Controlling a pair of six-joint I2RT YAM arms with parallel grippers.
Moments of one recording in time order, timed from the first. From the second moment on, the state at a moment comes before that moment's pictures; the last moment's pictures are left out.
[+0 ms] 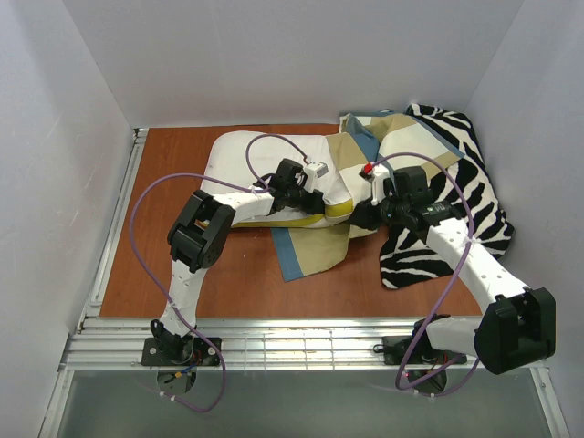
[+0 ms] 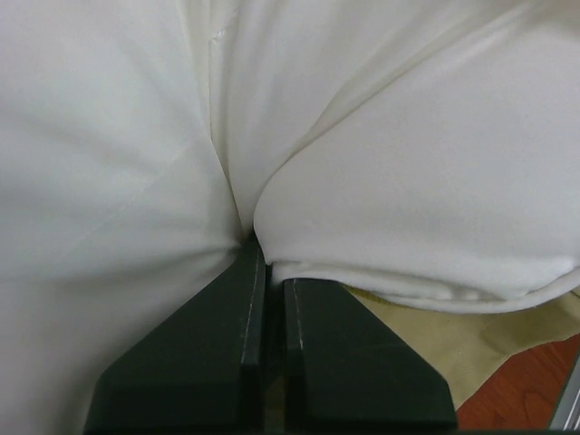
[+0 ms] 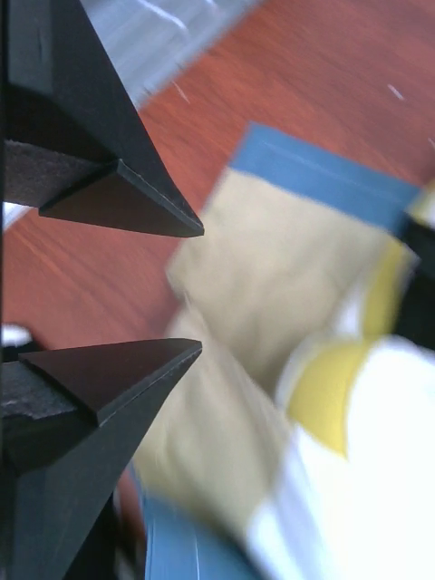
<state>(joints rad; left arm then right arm) -0.61 2.16 1.47 -0.05 0.48 -0.16 0.33 1.22 0.91 -0.50 -0.53 -0.11</state>
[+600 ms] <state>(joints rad) -0.60 2.15 1.43 0.02 0.49 -0.15 0.36 1.59 1.20 -0.47 -0.10 -0.06</state>
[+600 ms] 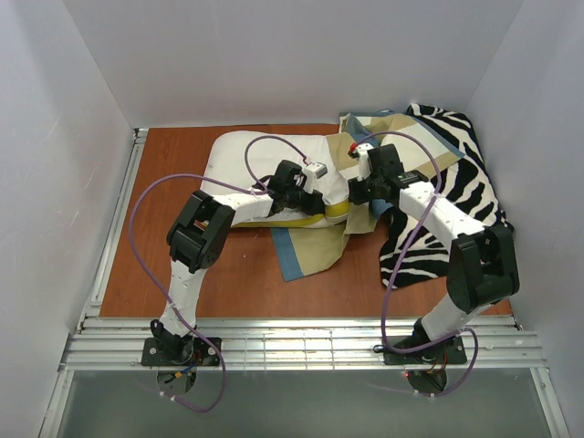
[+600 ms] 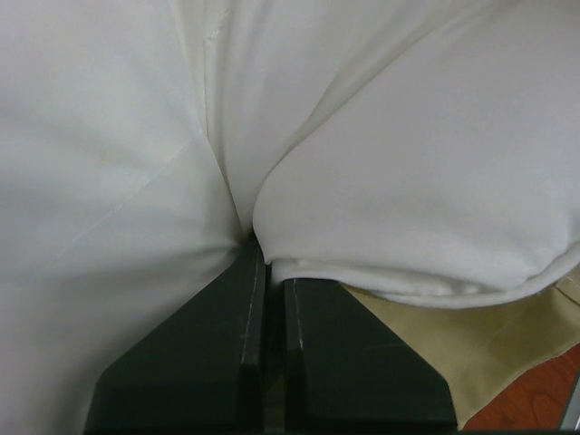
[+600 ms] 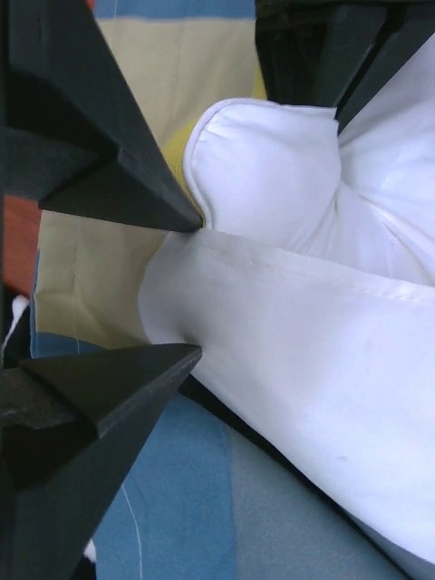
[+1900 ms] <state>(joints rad) -0.59 2.07 1.40 0.04 0.65 -0.55 0.49 1.50 1.18 -0.37 -0.55 0.06</state>
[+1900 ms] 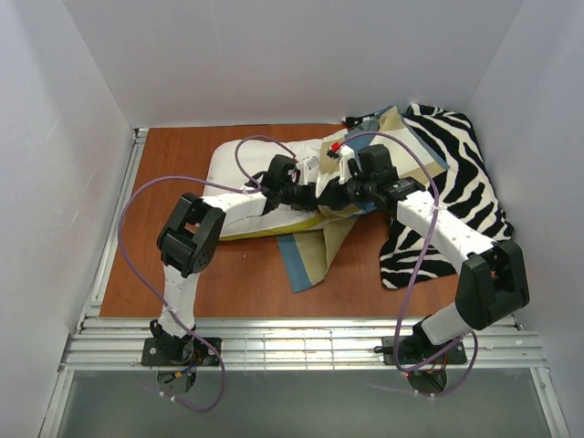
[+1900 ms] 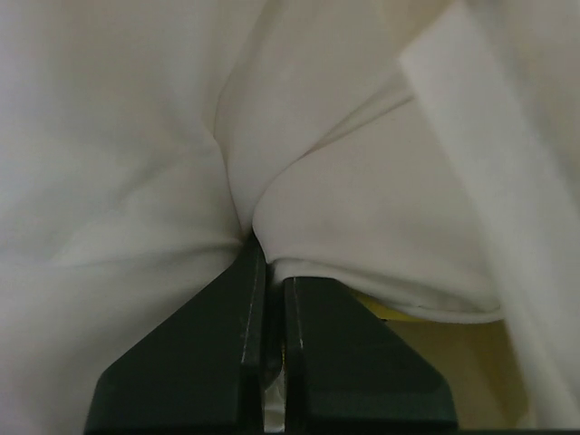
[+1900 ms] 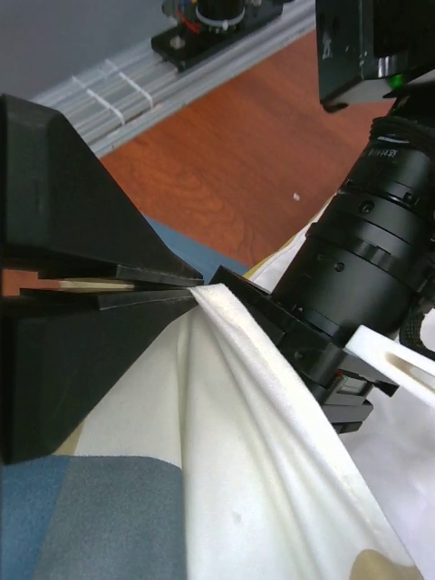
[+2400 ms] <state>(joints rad) -0.53 1.88 1.17 0.27 0.67 -0.94 0.51 1.47 1.11 -0.13 -0.68 0.29</state>
